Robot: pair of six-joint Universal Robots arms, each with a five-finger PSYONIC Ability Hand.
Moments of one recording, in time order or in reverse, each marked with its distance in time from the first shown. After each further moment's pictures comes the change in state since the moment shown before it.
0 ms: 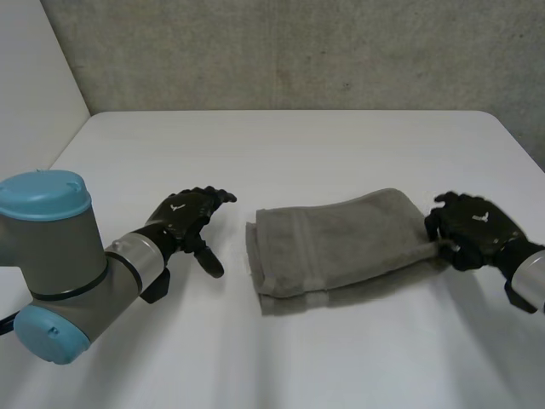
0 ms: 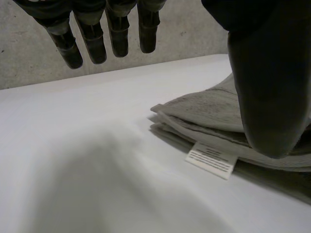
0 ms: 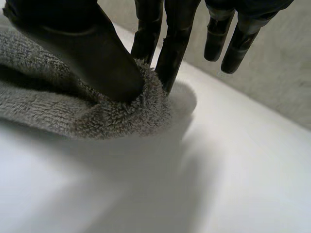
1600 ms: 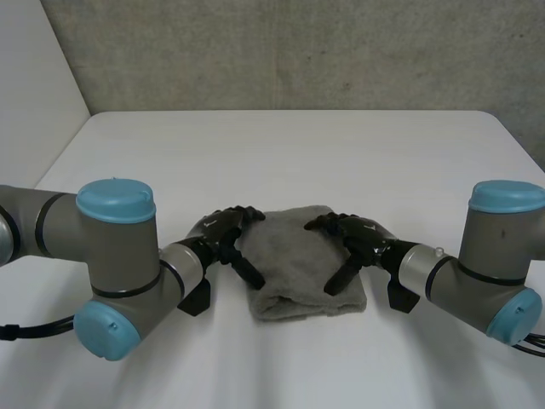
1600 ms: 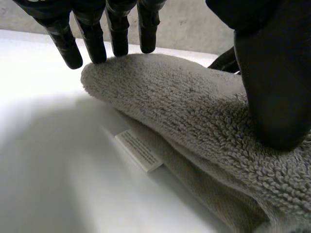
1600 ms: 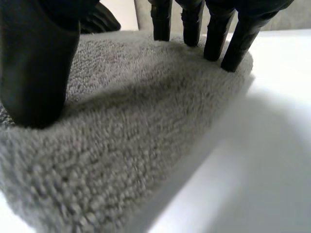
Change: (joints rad) left arm -0.133 -0.188 0.182 -0.088 -0.093 -0.251; right arm 0.415 0.425 -0.433 0.136 0.094 0.477; left_hand 0.000 0.000 0.000 0.000 0.000; right_hand -1.045 -0.997 0.000 0.000 -1.088
